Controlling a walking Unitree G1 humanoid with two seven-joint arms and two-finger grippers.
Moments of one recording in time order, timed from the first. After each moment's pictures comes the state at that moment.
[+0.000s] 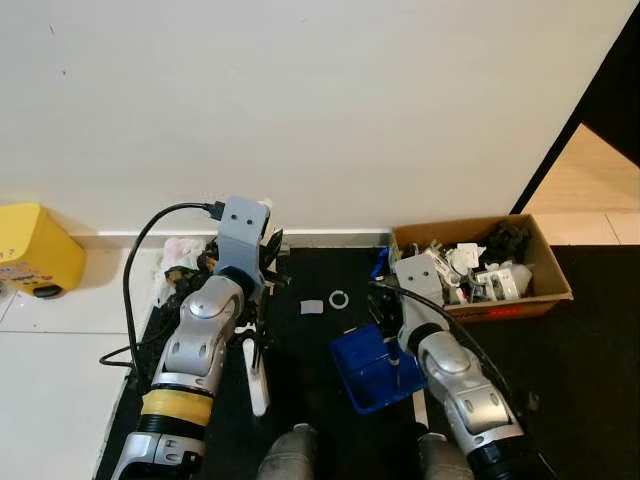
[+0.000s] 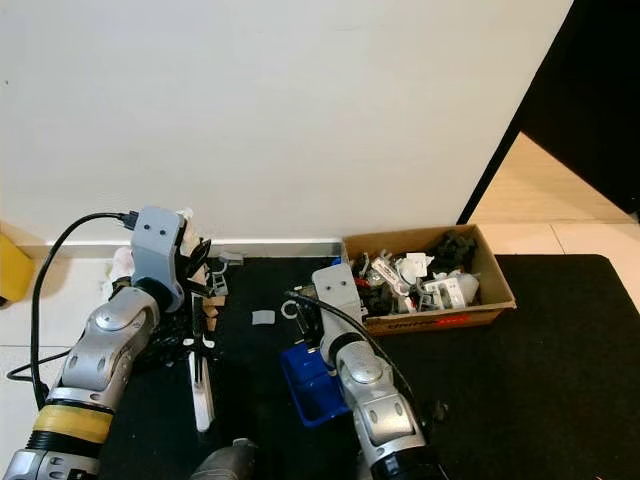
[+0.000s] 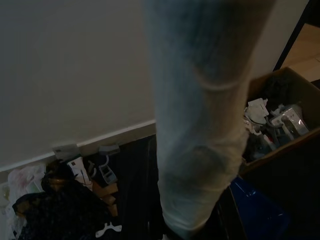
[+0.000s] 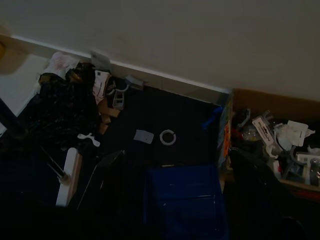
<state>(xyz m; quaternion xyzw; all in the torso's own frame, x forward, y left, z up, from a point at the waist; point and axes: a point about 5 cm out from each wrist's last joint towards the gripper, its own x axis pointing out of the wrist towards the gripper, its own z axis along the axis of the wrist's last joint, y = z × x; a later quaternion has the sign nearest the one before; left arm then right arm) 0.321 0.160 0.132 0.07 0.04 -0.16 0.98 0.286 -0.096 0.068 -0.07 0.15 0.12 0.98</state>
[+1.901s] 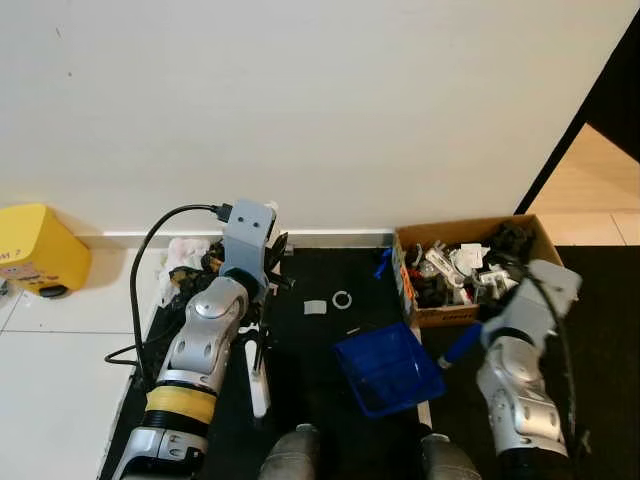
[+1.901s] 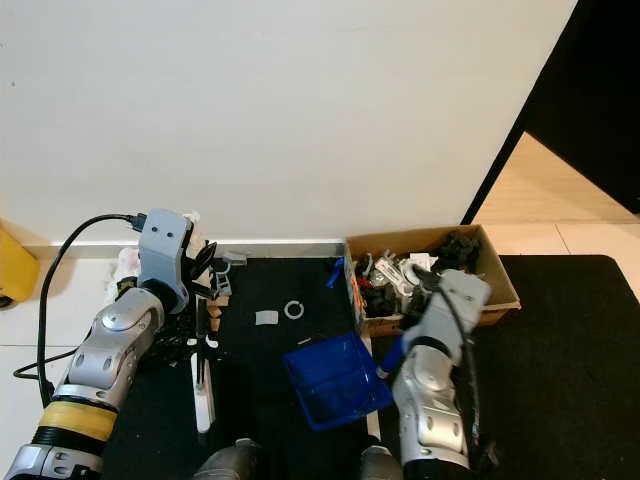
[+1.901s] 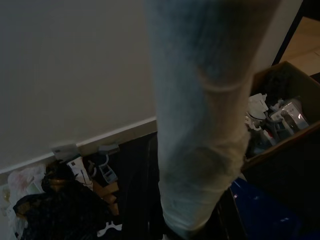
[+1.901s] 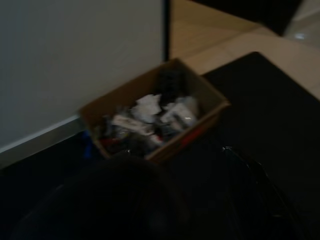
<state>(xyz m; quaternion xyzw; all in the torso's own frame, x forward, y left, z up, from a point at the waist) 0.324 0.156 0.128 0.07 0.04 -0.17 0.98 0.269 -0.205 0.073 0.07 0.11 -0.31 0.94</state>
